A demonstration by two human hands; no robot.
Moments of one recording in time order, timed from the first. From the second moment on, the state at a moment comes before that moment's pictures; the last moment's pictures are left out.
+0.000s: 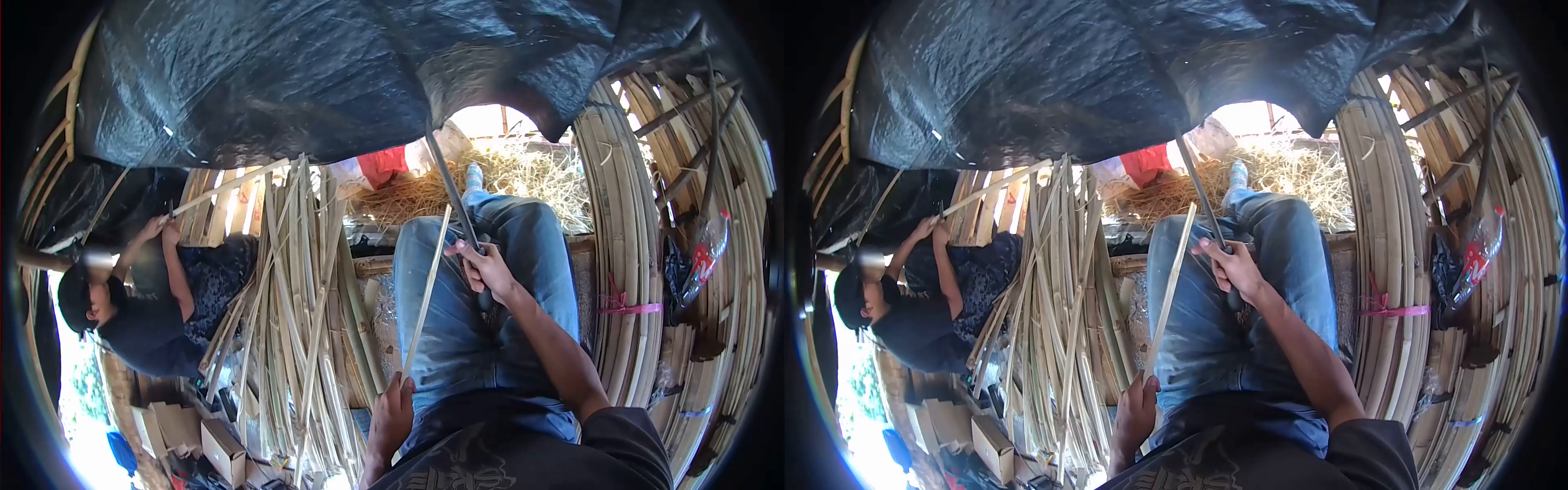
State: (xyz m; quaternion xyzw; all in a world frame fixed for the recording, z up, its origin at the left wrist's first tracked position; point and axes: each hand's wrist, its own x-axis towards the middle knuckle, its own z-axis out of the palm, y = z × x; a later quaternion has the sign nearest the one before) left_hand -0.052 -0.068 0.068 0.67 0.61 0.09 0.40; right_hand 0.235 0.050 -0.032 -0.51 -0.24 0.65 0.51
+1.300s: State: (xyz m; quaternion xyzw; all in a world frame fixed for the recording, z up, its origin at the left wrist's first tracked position) left_hand -0.021 -0.041 0.074 0.51 0.42 0.04 0.75; right_hand 0.263 0.013 0.075 -0.33 -0.09 0.61 0.71
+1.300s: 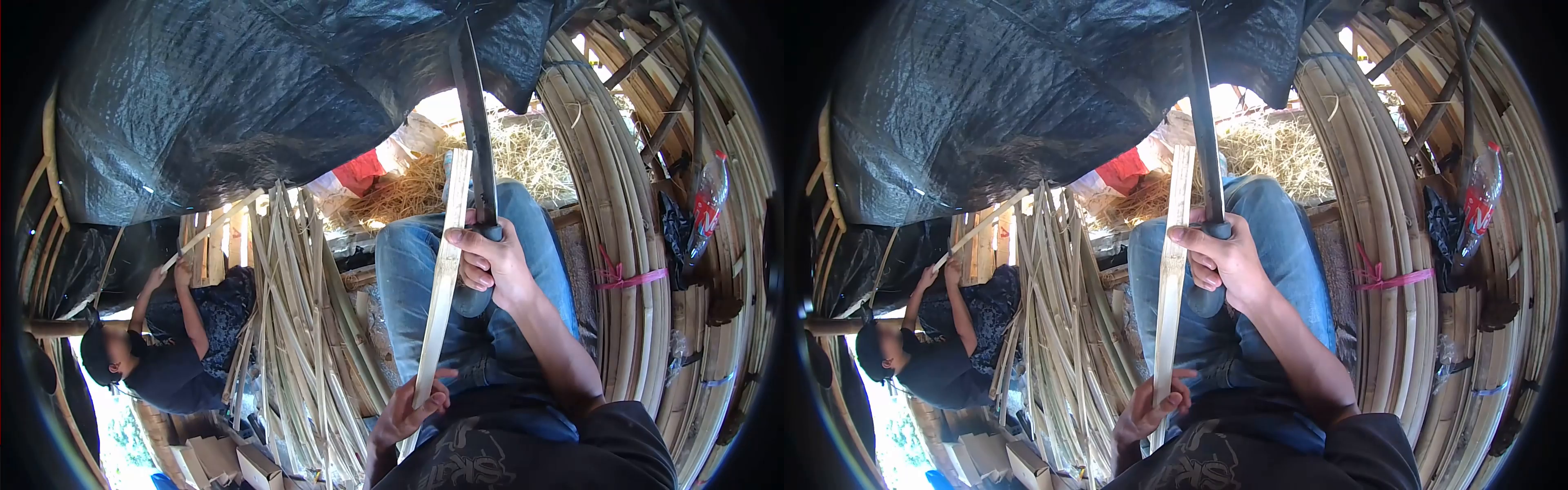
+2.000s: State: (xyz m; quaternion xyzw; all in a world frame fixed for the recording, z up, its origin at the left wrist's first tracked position) left_hand -0.003 -0.034 0.059 0.71 0.56 0.15 0.39; right_hand 0.221 -0.028 0.041 -0.64 -0.68 0.09 0.34
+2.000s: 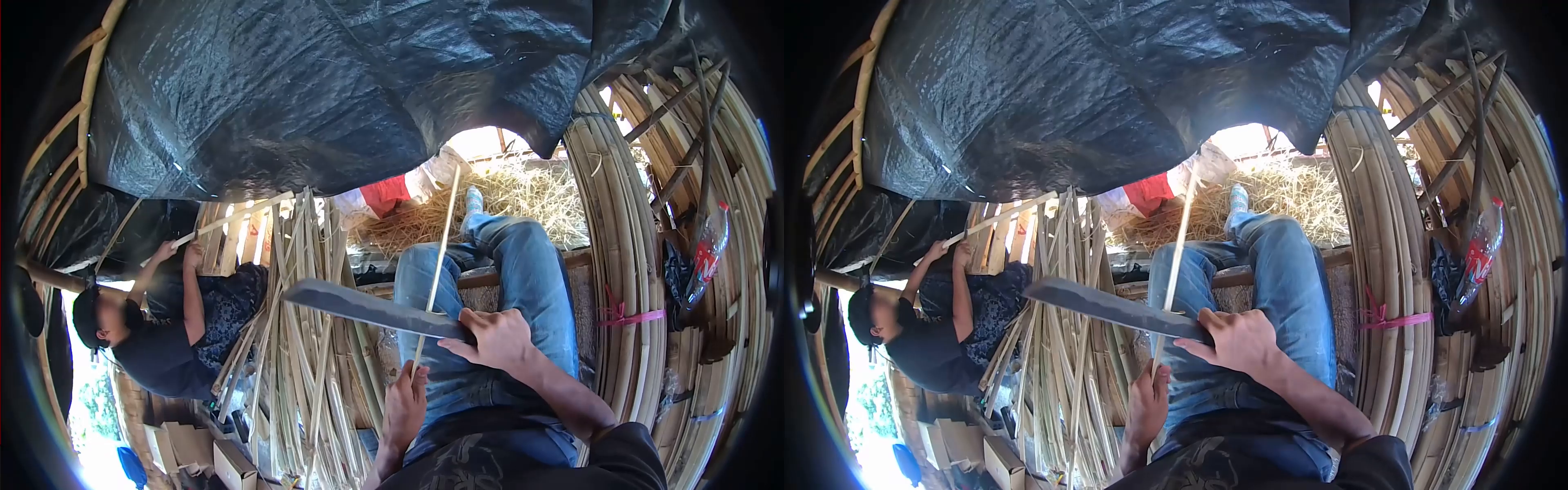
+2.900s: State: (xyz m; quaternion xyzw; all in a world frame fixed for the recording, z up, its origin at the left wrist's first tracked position) left_hand -0.014 -0.038 0.066 0.75 0.59 0.08 0.29; right_hand 0.241 -0.017 0.023 -0.67 -0.67 0.02 0.30
